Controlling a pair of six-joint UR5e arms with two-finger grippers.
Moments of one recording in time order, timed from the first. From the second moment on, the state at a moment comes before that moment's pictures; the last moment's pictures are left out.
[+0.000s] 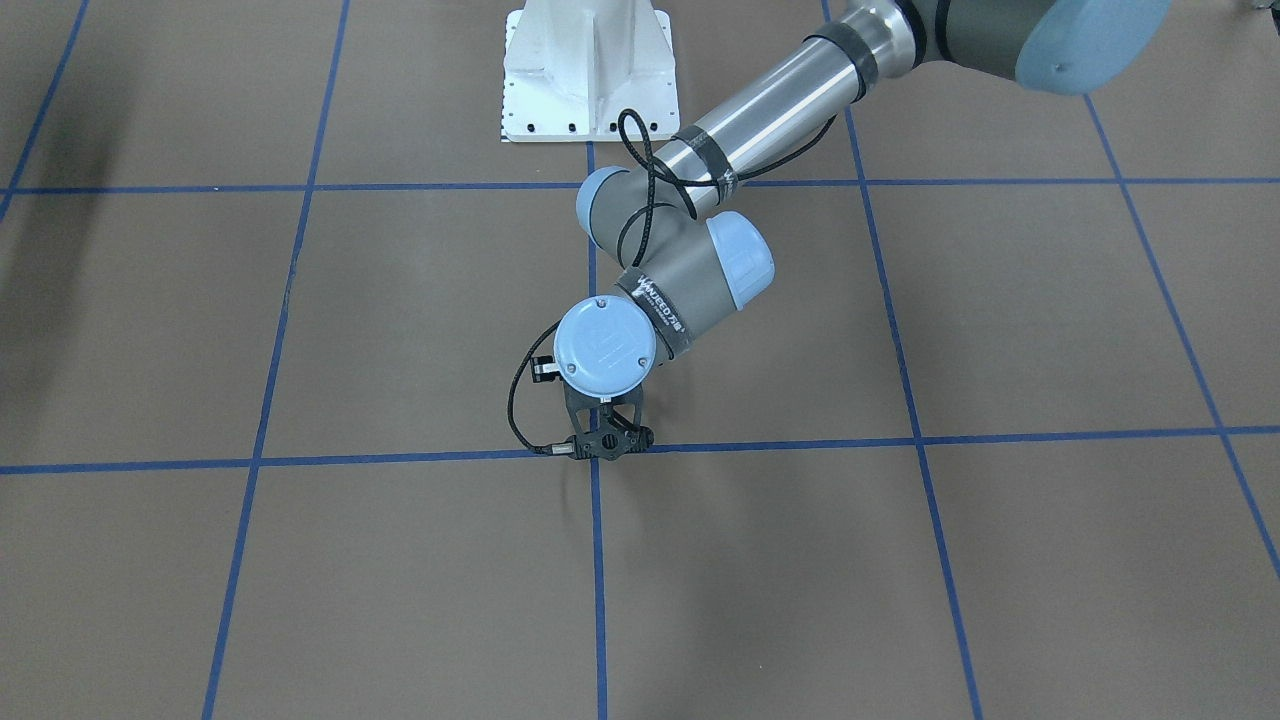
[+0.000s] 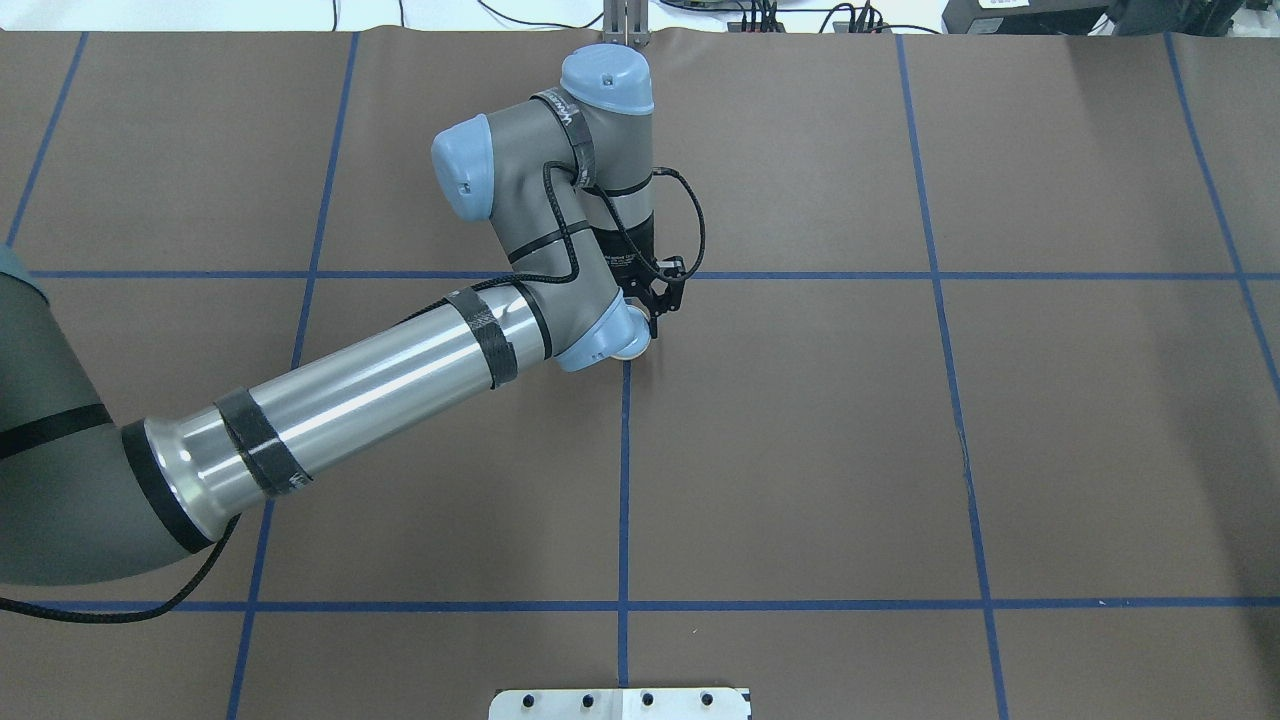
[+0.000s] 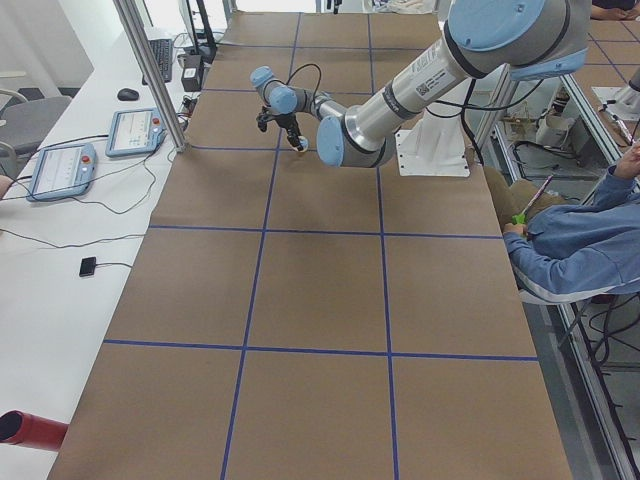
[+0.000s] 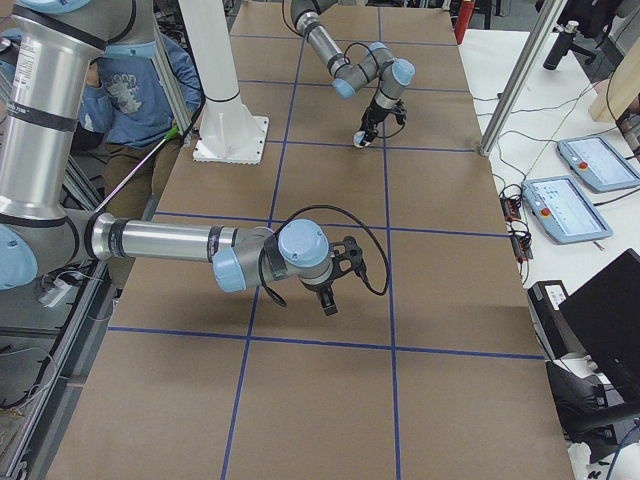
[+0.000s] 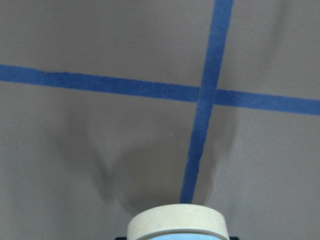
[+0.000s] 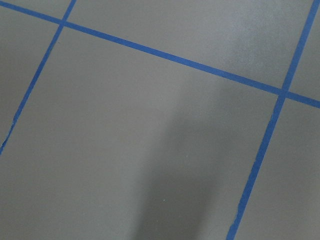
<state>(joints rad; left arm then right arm) -0.66 -2.74 -0.85 -1.63 -2.35 -1.07 1.51 -1.87 1.83 -1.22 2.53 -0.10</state>
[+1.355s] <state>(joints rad) -0.71 -2.70 -0.97 -1.64 -2.38 -1.09 1.50 -1.78 1.80 -1.22 2.53 -0.01</state>
